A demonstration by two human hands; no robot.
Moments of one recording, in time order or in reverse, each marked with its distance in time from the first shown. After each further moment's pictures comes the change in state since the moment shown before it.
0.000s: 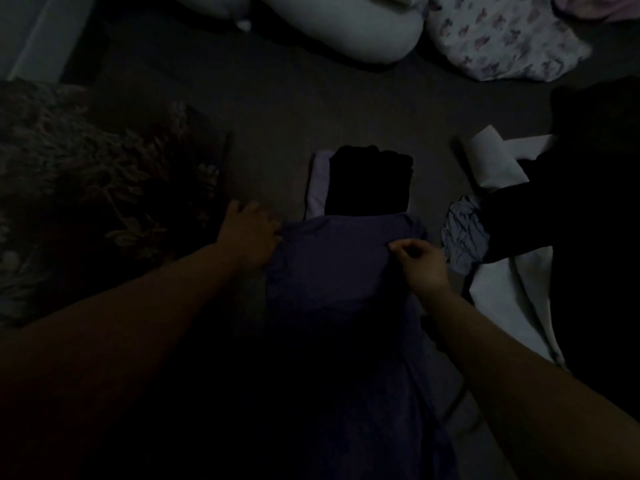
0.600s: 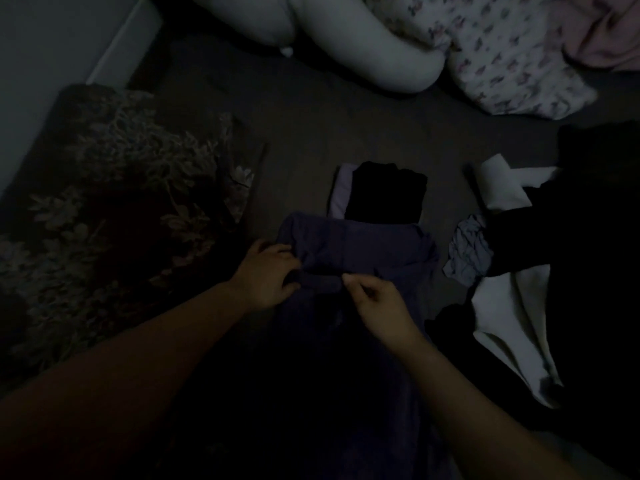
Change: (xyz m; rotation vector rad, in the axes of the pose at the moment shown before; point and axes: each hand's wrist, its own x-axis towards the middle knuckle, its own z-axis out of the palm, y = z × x) left_hand -0.078 0.013 0.014 -0.364 0.061 0.130; right_hand -0.112 -0.047 0.033 0.051 -0.406 -0.185
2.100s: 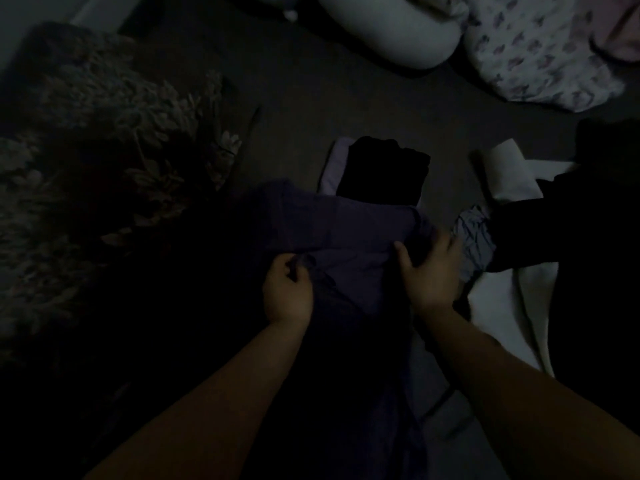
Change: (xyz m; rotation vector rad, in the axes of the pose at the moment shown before) left_hand 0.021 0.123 0.056 -1.230 0.683 -0.964; right_hand 0.056 0.078 -0.079 -0.587 0.559 -0.067
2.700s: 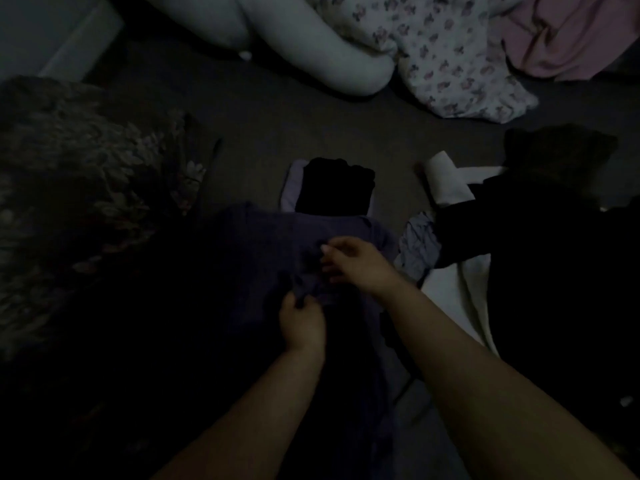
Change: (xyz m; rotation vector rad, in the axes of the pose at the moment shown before) left_hand -0.067 0.009 0.046 -0.361 -0.102 -0.287; right_hand -0.003 -0.057 -0.032 0.613 -0.666 0.249
